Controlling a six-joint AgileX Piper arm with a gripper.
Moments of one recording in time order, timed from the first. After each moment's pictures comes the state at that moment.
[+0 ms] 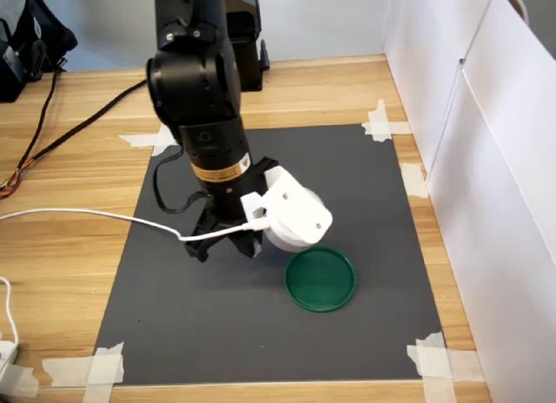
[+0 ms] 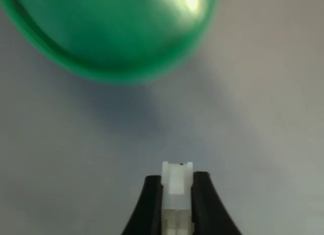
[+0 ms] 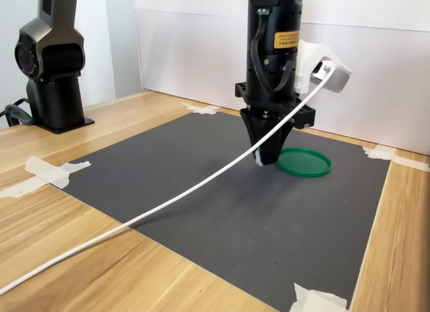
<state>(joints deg) 8.4 111.5 -87.0 2.6 57.6 -52.0</state>
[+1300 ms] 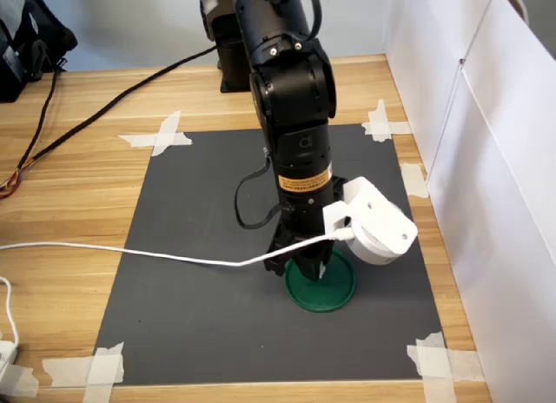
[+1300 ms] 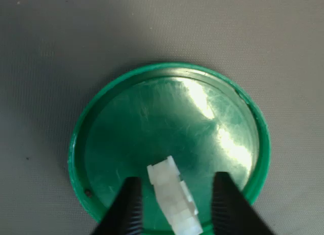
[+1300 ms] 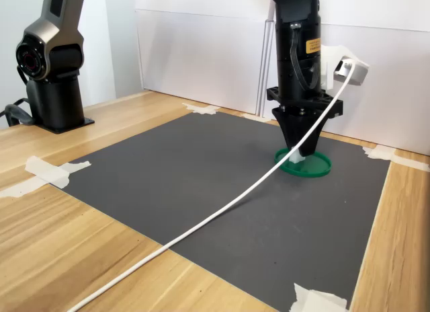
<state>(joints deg) 17.2 114.6 -87.0 1.4 46.9 -41.6</state>
